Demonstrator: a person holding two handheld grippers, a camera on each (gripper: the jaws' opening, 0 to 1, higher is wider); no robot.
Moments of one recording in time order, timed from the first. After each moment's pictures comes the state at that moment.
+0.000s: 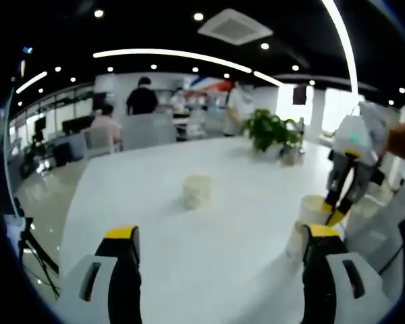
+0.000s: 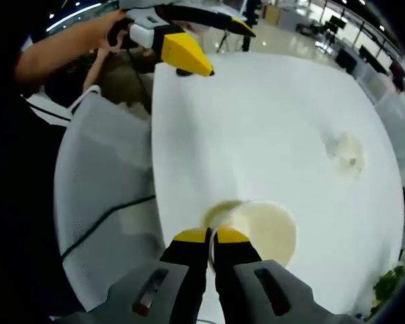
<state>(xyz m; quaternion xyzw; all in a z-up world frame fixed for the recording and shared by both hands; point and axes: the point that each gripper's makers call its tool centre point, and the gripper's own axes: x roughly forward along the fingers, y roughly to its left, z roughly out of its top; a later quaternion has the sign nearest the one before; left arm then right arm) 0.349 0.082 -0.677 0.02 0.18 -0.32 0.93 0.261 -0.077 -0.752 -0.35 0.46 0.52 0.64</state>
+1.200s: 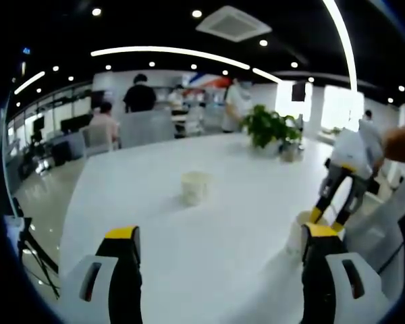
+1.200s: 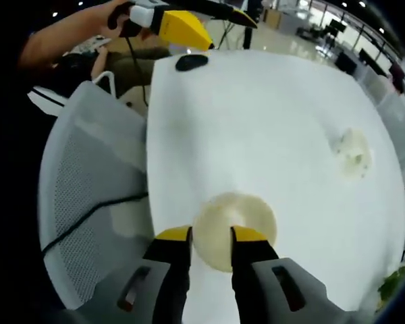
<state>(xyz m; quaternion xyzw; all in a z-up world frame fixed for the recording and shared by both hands) 0.349 0.080 -0.683 0.02 0.19 -0.32 0.93 0.263 -0.081 -0.774 -0.35 0.44 0.52 0.64</state>
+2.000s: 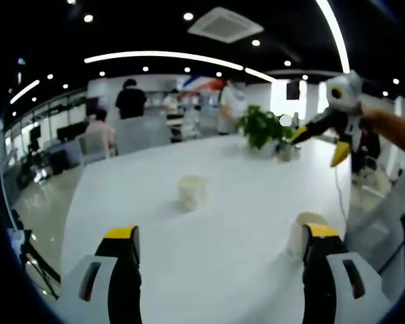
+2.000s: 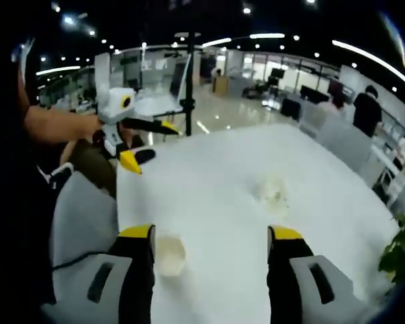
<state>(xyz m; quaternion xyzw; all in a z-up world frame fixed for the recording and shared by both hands) 0.355 0.071 -0.679 0.04 0.17 -0.34 0.92 0.349 -0.133 -0.645 -0.18 0.25 0.47 0.83</state>
